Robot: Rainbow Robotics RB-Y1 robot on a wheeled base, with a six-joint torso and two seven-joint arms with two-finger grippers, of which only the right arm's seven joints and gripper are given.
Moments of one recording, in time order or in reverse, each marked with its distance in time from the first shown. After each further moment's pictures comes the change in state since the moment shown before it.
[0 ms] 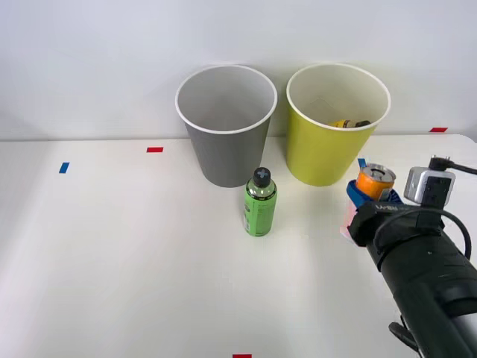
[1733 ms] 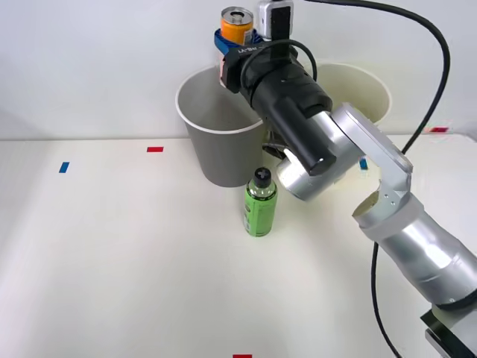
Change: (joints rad) arm -0.868 0.439 -0.045 0.864 -0.217 -0.543 0.285
